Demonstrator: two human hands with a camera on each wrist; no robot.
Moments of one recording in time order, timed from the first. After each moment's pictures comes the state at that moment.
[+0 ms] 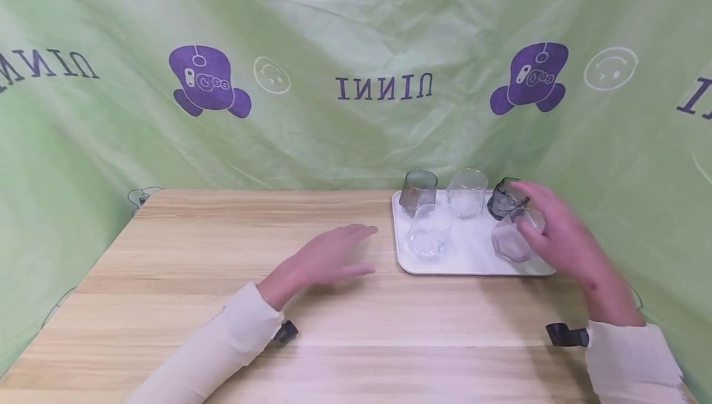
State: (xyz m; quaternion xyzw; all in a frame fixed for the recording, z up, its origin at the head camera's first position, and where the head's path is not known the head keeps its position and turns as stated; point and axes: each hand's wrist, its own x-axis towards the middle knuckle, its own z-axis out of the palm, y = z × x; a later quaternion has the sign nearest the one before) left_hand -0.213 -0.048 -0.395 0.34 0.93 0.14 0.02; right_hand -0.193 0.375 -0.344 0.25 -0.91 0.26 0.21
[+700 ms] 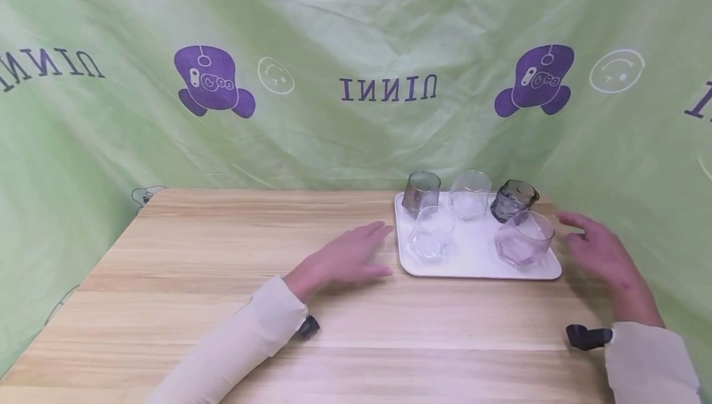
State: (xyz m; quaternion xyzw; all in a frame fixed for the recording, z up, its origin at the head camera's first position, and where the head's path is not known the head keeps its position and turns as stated) left_hand -0.223 -0.019 -0.398 0.33 0.93 0.13 0.08; right_hand -0.193 0.445 -0.371 0.01 -0.96 0.29 0.00
